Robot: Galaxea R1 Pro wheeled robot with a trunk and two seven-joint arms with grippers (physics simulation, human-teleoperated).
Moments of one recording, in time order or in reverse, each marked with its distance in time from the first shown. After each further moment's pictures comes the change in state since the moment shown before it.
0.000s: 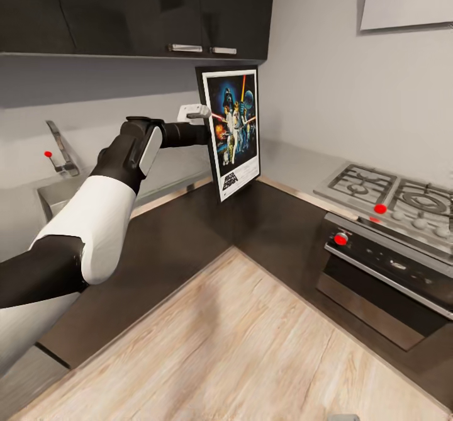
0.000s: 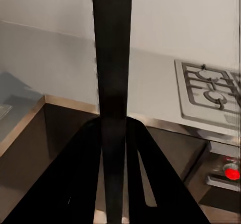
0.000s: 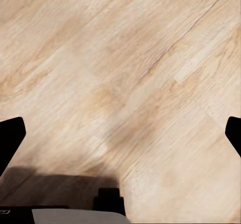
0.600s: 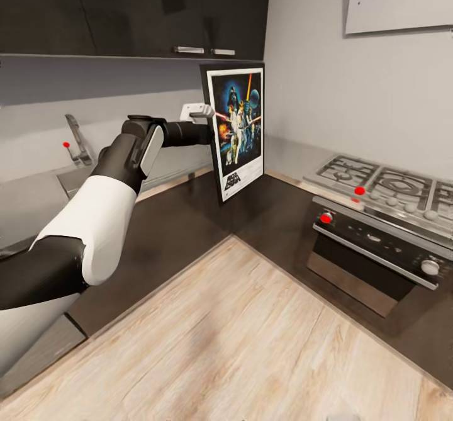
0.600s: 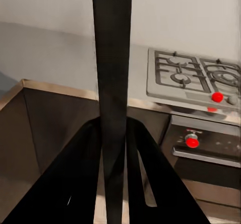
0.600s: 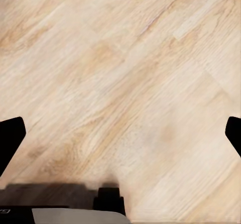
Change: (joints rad) left arm 0.002 -0.001 -0.026 -0.018 0.000 0.003 -0.031; right arm 0.000 0.000 0.001 0.001 0.001 0.000 0.000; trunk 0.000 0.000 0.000
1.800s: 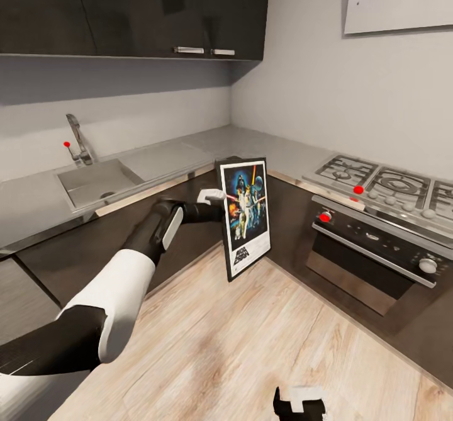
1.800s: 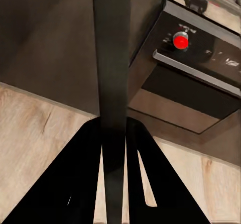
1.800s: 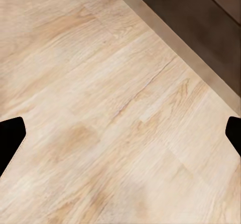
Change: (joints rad) left arm 0.378 -0.050 -0.001 -0.002 -0.001 0.000 0.015; right arm -0.003 0.129 0.311 -0.114 0.049 -0.128 -0.529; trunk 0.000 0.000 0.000
